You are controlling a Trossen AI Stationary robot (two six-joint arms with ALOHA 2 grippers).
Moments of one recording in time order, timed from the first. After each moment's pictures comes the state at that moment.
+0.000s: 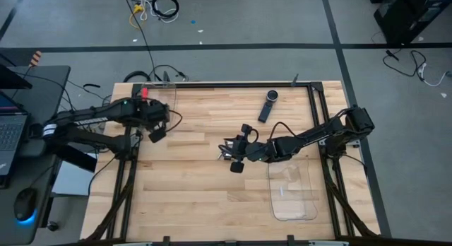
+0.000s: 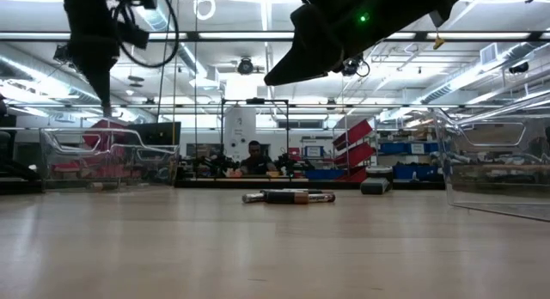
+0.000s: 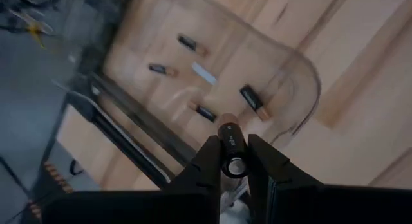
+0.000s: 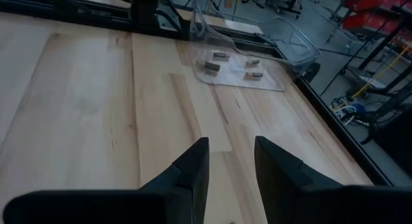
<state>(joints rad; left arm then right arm) 0.24 1.03 0.98 -1.38 -0.43 -0.32 0.21 1.69 0.97 0.25 0.56 -0.04</state>
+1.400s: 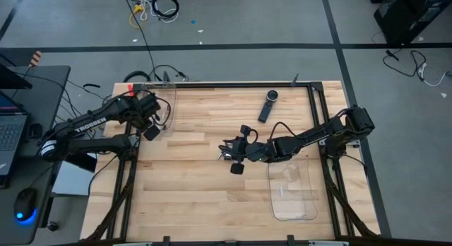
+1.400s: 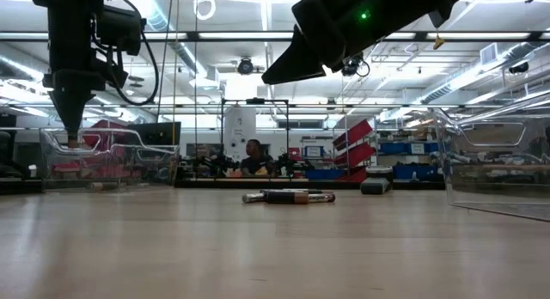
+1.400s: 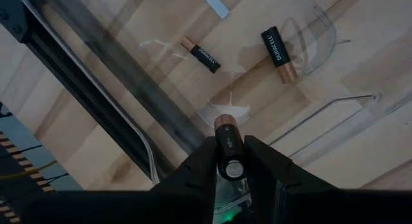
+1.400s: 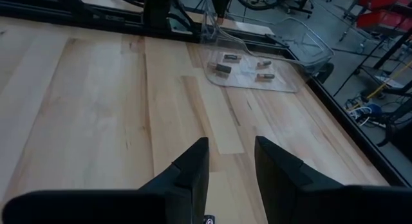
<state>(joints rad) 0.60 0.91 0.76 -1.29 -0.24 -0.19 0.21 1.69 0.97 0.26 0.52 -0.03</state>
